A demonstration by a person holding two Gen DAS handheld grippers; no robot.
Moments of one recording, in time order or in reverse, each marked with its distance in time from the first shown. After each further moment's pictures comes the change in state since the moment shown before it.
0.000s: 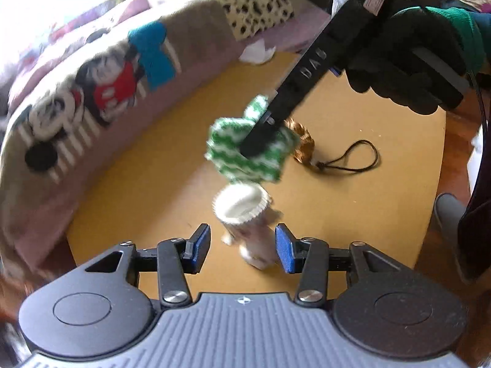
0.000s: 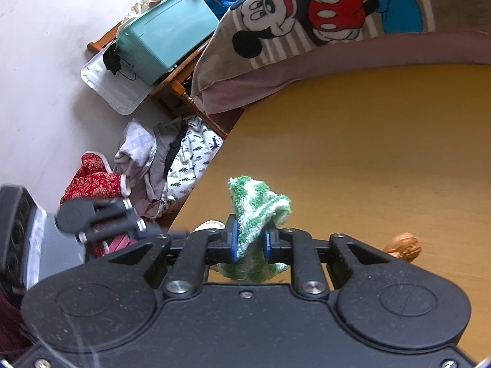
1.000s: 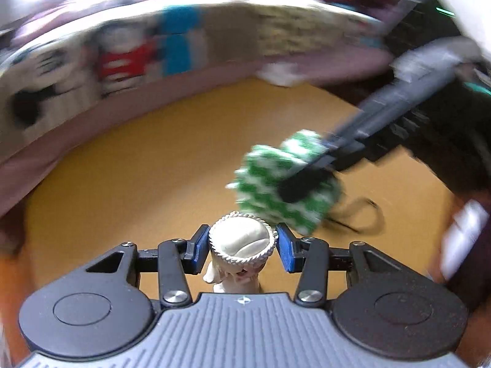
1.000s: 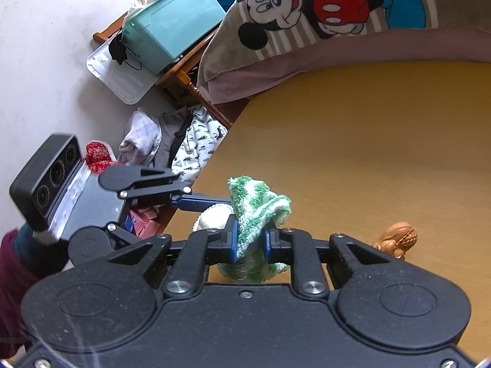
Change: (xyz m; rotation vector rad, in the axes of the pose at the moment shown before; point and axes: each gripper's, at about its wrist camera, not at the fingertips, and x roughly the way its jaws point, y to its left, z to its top) left arm 0.039 0.021 0.006 -0.413 -0.045 -0.002; right arm -0.004 0.000 0.002 -0.026 0.040 0.024
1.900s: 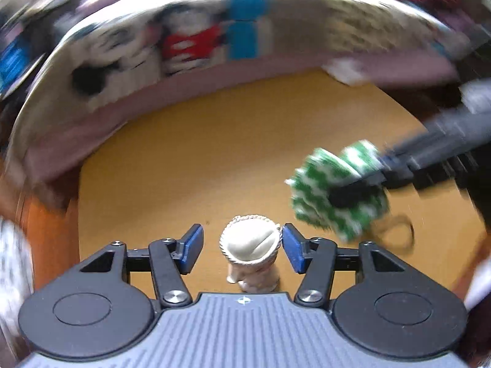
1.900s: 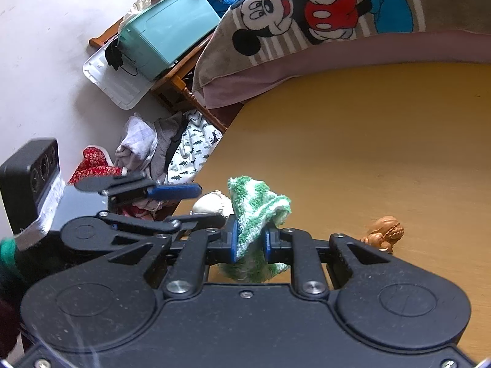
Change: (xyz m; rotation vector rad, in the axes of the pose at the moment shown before) left arm -0.009 -0.010 0.010 0.029 0.105 0.115; right arm -0.012 0.000 -0.007 0.007 -0.010 -0.015
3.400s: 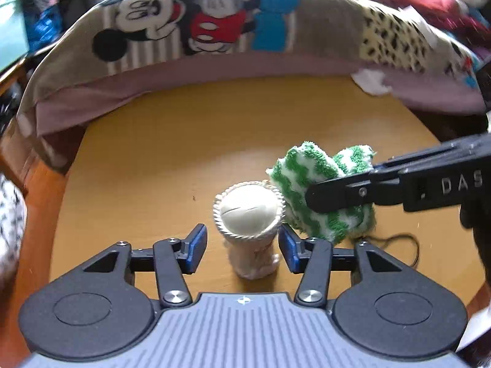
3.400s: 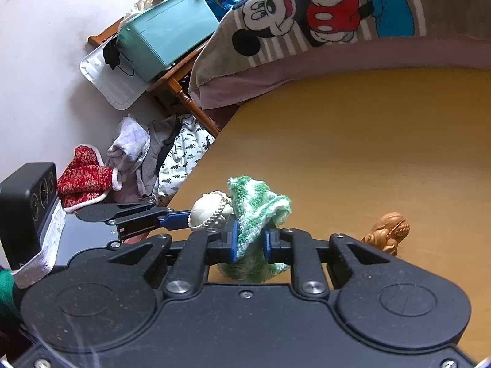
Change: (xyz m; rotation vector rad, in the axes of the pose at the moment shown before) left arm 0.017 -0.020 -0.016 -0.241 -0.027 0.083; right arm 0.013 0.002 -0.016 -0.024 -0.047 -0.038
